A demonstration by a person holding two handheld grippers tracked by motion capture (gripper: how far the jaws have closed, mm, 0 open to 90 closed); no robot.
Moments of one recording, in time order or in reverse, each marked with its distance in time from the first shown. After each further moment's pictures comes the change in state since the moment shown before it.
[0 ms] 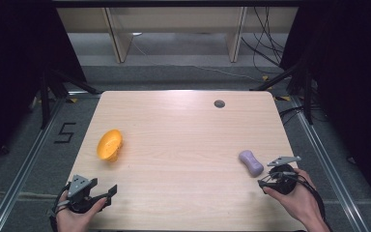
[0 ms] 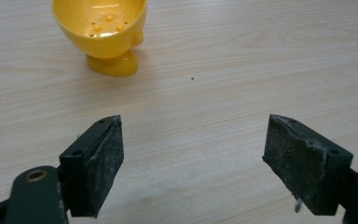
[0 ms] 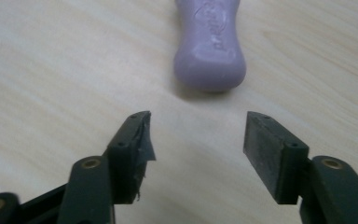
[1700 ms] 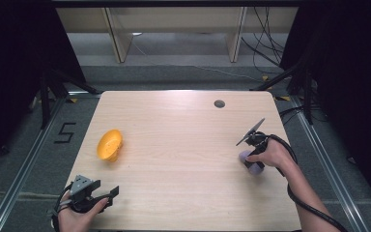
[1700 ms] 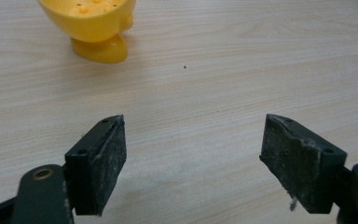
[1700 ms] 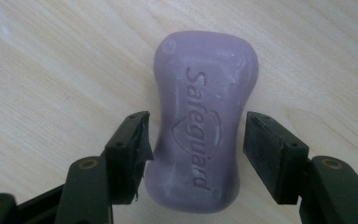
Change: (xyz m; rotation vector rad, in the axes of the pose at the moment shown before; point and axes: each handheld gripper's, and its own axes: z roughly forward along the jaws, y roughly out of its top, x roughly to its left) left arm 0.002 -0.003 0.004 0.051 -0.028 -0.027; right arm -0.027 0.107 0.074 0.388 0.123 -0.039
